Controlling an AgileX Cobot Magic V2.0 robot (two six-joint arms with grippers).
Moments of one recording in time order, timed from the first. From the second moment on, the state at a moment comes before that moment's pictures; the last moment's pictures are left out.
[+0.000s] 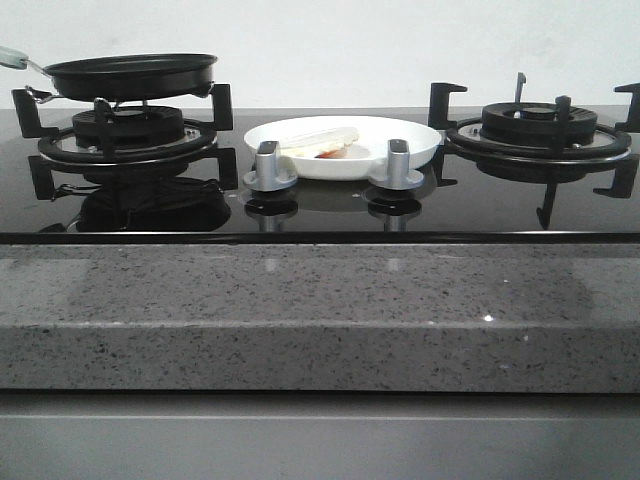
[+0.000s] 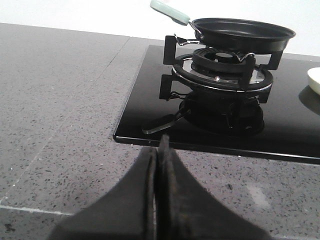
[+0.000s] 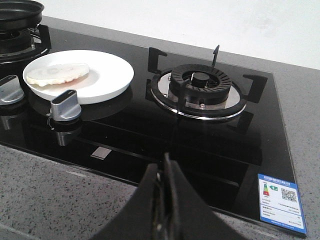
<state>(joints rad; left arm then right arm) 0.00 -0.01 0.01 -0.07 0.19 -0.03 0.16 0.25 -0.36 0.12 0.38 -0.17</state>
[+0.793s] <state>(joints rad) 0.00 -0.01 0.01 -0.07 0.19 -0.03 -0.04 0.02 -0.05 0.11 0.15 -0.17</state>
